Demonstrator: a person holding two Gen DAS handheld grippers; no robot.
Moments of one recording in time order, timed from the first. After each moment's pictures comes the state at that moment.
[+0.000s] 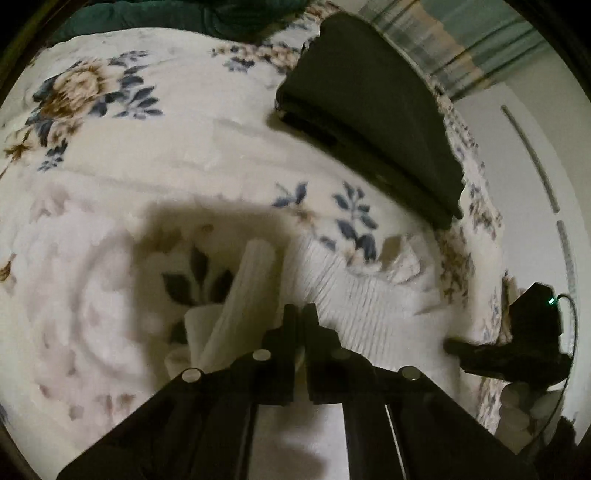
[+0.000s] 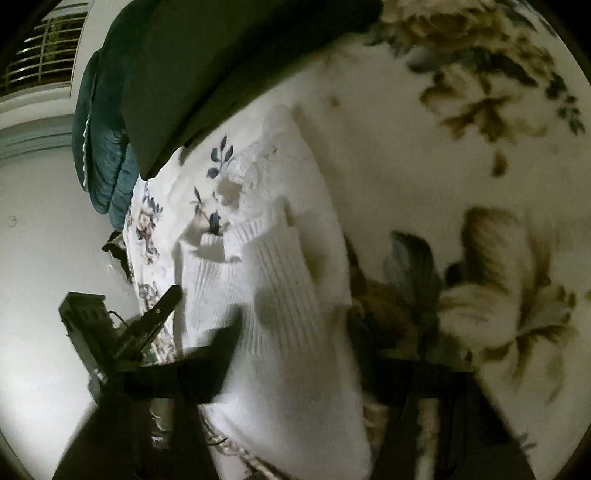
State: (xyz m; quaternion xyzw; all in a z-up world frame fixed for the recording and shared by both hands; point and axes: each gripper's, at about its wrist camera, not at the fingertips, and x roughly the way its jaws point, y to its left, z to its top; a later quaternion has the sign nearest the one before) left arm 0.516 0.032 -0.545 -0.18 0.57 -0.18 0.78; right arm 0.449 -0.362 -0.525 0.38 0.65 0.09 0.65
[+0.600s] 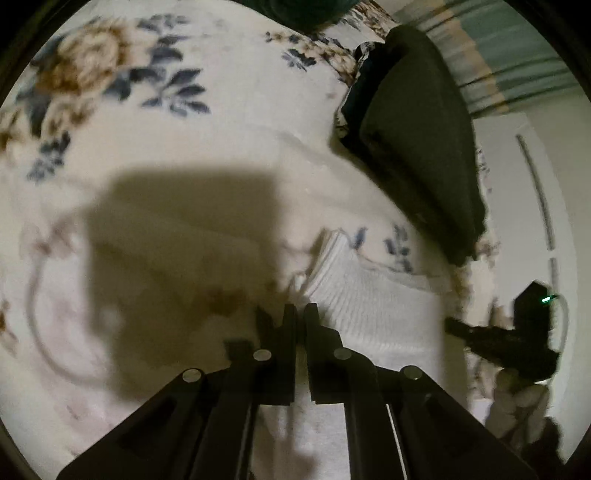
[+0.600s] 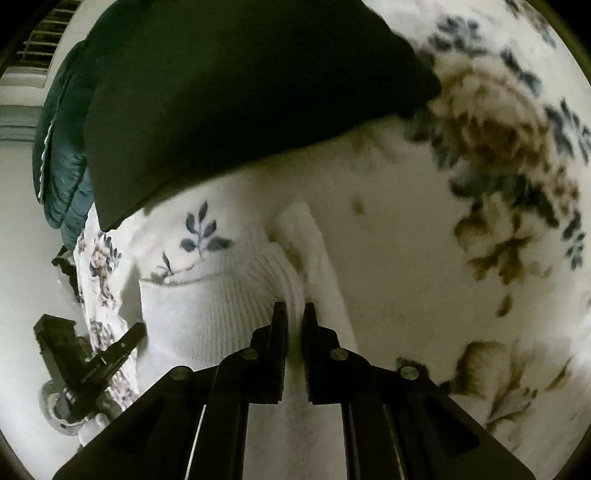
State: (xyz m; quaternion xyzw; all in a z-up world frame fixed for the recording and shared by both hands) left arm 0.568 0.081 -0.575 -0.25 0.61 -0.19 0.73; right arm 0.520 -0.356 -0.522 0.31 0.66 0.02 0.69
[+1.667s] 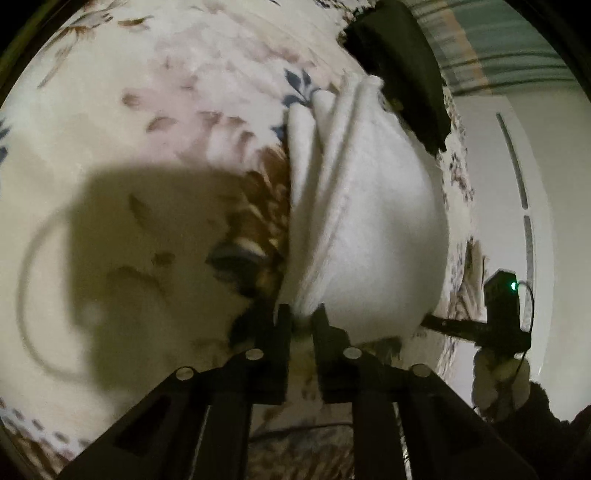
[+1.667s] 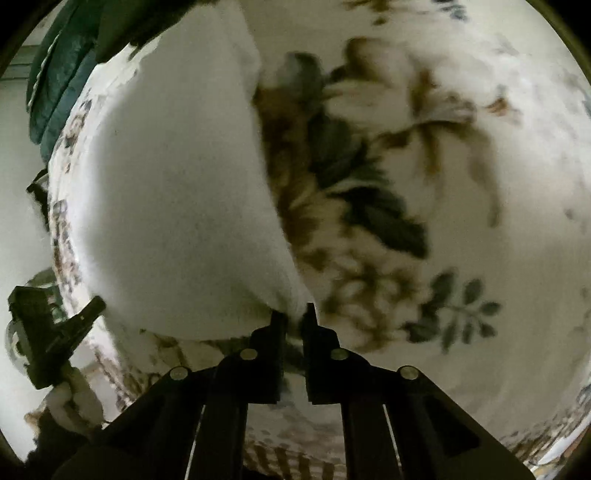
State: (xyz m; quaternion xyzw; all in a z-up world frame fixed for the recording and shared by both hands) left arm 0.358 0.122 -0.562 -0.26 0.65 -0.20 0.69; right arm 0.299 -0.310 -0.537 0.23 0.74 0.05 0.63
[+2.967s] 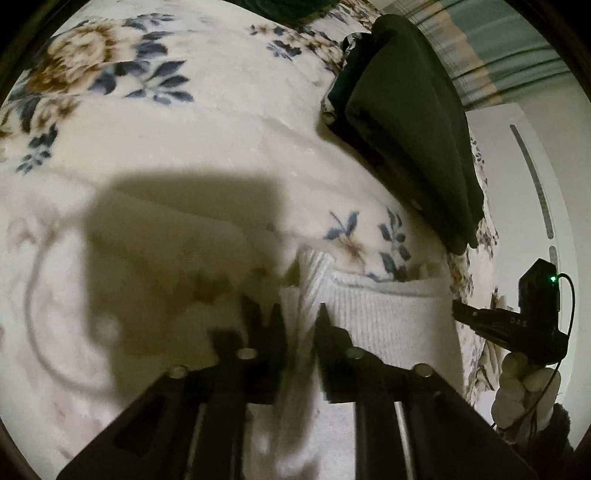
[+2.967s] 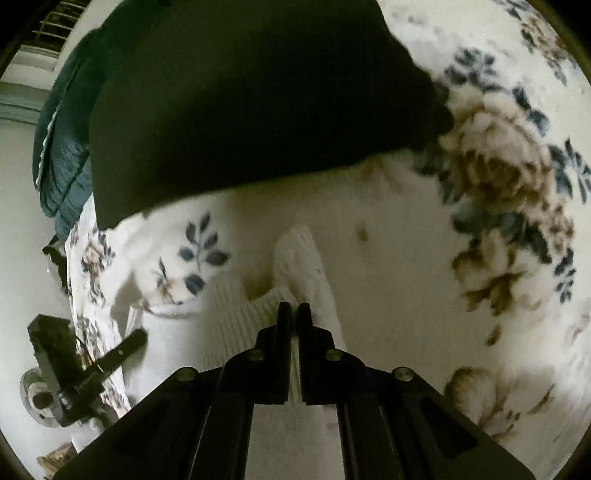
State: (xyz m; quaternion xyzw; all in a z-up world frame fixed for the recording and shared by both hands) left arm 0.558 0.072 -0.575 -0.22 0.61 -0.19 0.74; right arm 0.524 -0.350 -0.515 0.26 0.65 0.03 0.71
